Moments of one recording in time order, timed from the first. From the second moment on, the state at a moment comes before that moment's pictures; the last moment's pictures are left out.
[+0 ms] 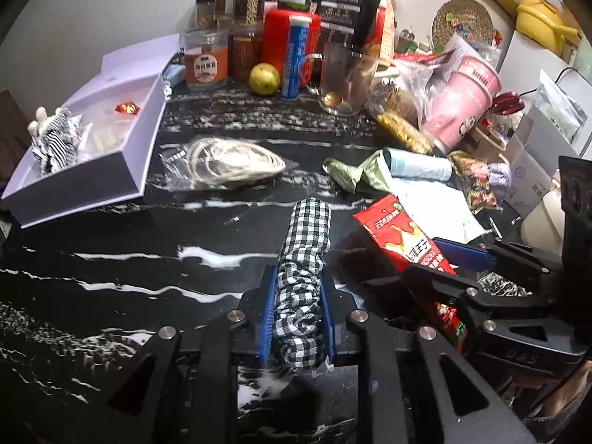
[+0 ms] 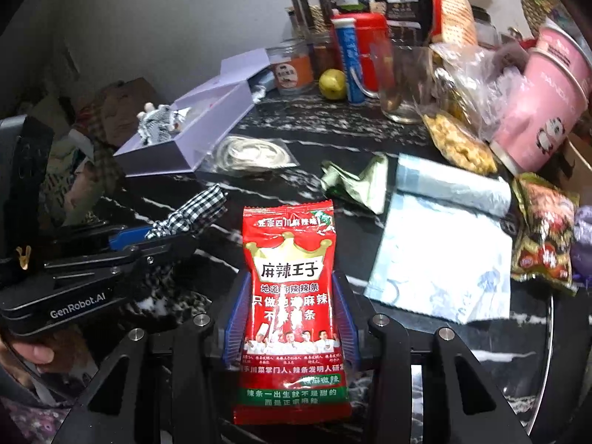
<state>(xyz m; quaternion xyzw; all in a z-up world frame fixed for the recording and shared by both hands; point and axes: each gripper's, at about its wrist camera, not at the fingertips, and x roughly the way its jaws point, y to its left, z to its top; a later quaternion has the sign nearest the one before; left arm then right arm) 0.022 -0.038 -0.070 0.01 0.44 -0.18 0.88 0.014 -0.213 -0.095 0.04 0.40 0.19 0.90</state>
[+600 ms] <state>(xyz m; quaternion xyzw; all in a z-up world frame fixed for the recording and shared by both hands) 0.030 0.013 -0.004 -0.02 0.37 -0.12 0.92 0.049 -0.168 -0.025 0.04 0.34 0.30 0.89</state>
